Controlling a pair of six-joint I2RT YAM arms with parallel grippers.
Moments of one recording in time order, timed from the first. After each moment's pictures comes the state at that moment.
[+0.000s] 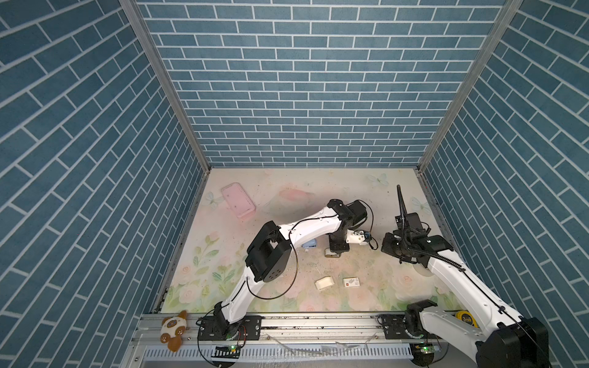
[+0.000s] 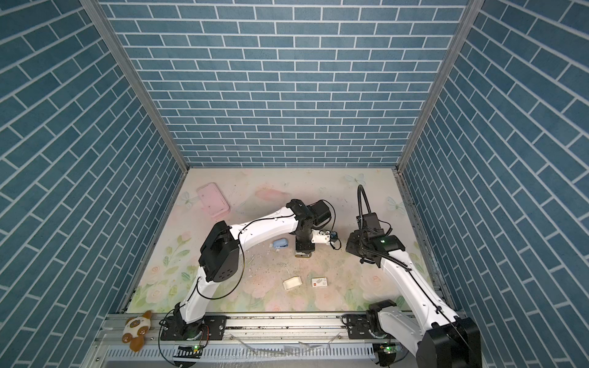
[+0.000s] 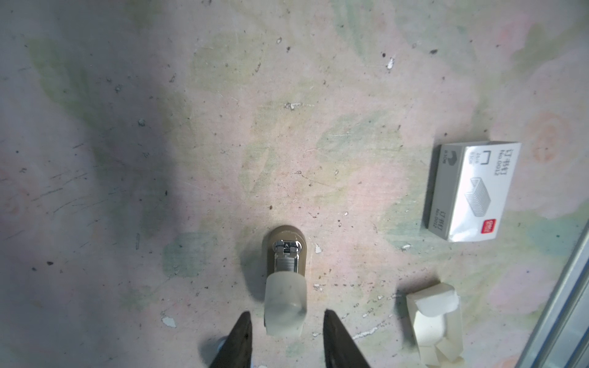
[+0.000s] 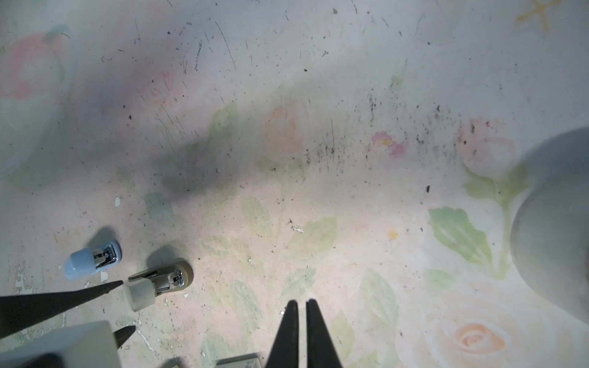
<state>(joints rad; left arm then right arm) -0.97 2.21 1.95 -1.18 0.07 0.58 0.30 1.02 0.73 -0.77 -0.04 0.57</state>
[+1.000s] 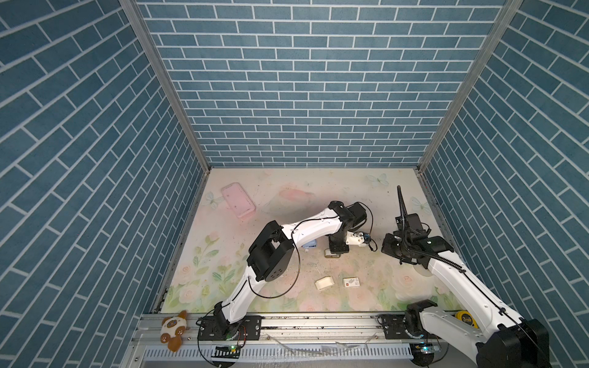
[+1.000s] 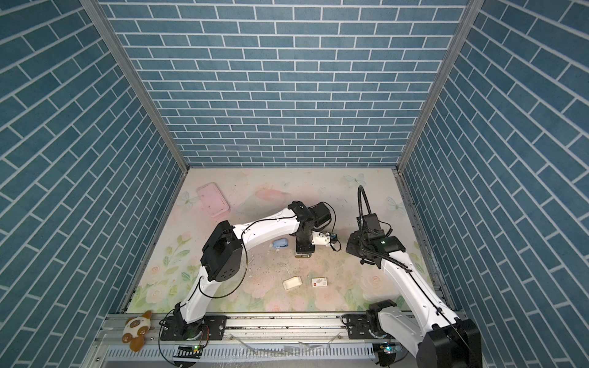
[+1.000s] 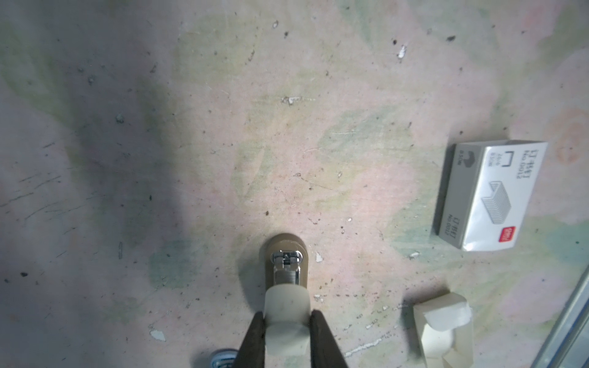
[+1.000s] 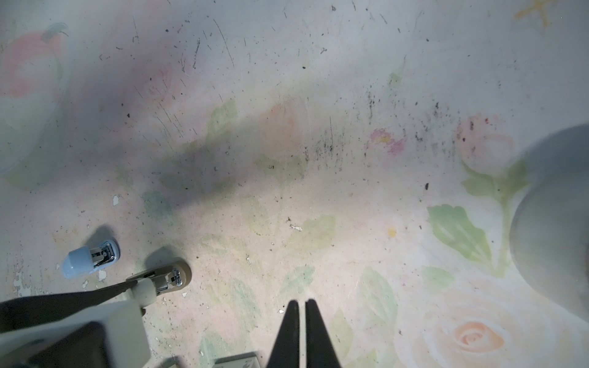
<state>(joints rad) -0.97 2.23 1.93 -1.16 0.07 0.58 0.30 1.01 0.72 -0.77 -0.04 0.57</state>
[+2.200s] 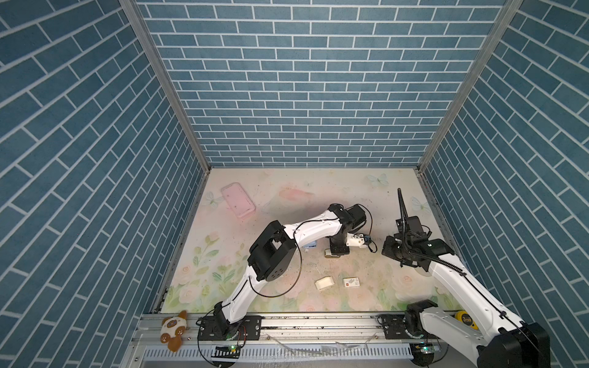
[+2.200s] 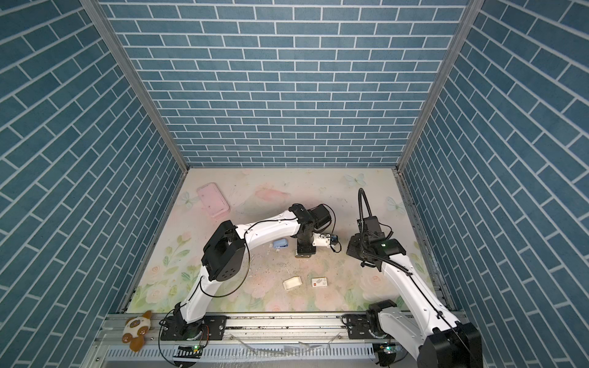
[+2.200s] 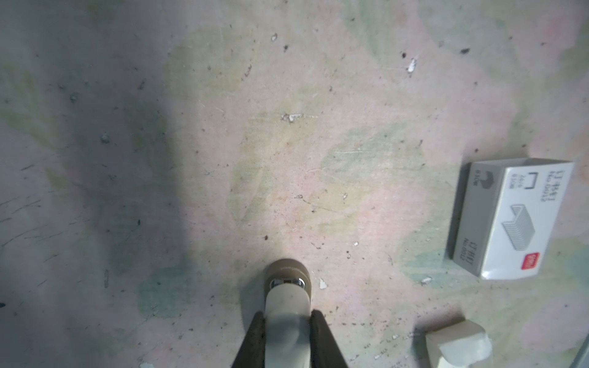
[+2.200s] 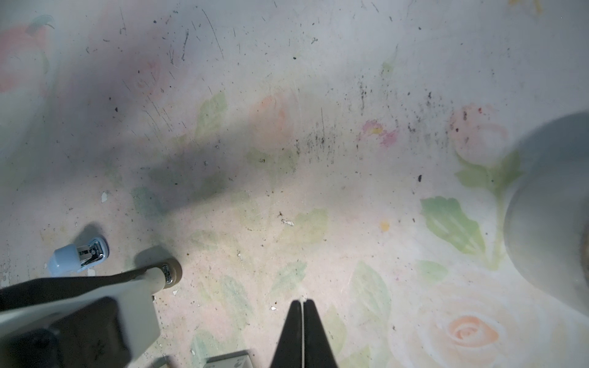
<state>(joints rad) -0.97 2.25 1.88 -1.08 0.09 0.59 0.30 0.98 0.69 -0.77 -0.03 0.57</state>
